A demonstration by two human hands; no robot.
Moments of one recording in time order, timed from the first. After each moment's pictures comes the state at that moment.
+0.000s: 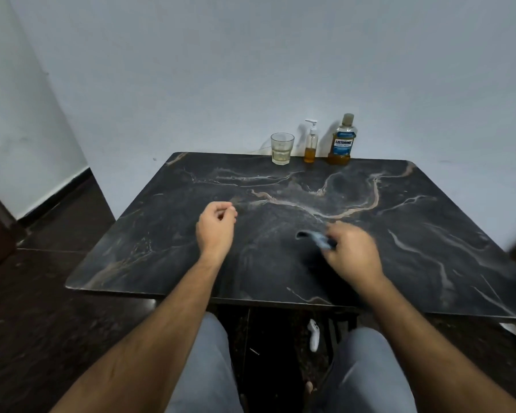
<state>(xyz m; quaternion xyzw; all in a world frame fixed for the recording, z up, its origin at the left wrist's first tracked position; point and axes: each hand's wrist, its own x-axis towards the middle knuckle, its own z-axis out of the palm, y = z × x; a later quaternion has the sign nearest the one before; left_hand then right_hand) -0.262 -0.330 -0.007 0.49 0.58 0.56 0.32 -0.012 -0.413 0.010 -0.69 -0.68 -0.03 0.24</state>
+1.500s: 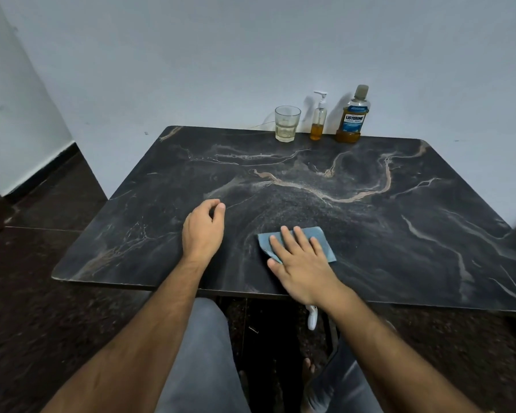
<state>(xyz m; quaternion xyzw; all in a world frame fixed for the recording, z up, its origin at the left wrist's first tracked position) -0.296 -0.324 -0.038 0.60 0.66 0.41 0.20 -0.099 -0.417 -0.026 -0.64 -0.76 0.12 -0.02</state>
